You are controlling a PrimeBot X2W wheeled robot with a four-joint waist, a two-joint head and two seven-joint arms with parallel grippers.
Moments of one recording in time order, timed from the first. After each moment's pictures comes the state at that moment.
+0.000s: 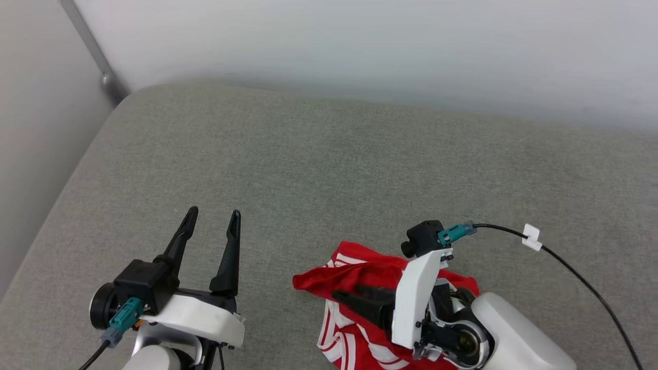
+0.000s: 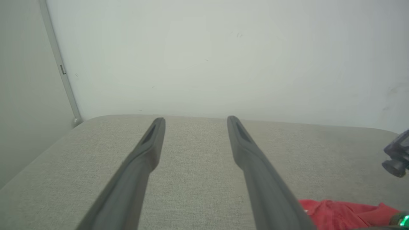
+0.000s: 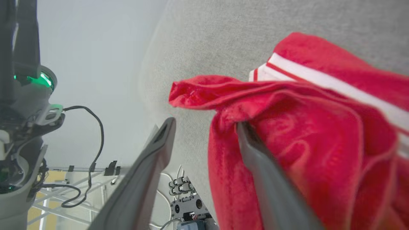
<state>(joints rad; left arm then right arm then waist) -0.14 0.41 -0.43 -0.04 -0.54 0.20 -0.23 -0.44 -0.10 0.64 0.49 1.06 0.13 0.46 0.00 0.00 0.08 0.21</state>
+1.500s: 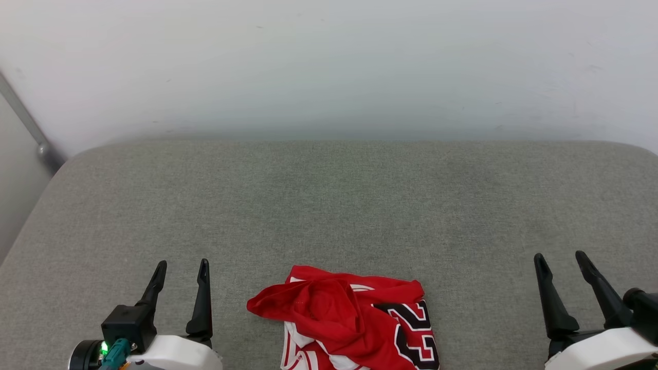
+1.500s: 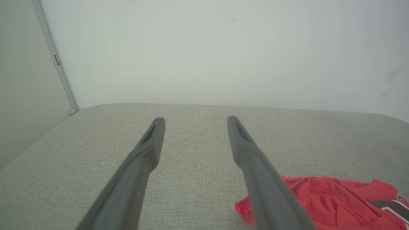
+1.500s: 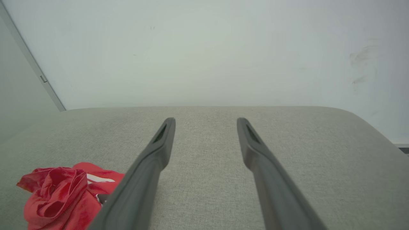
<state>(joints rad) 0.00 0.40 -0.37 0.04 -0.52 0.27 -0.26 0.14 -0.10 -0.05 -0.19 0.22 0.13 0.06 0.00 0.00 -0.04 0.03</state>
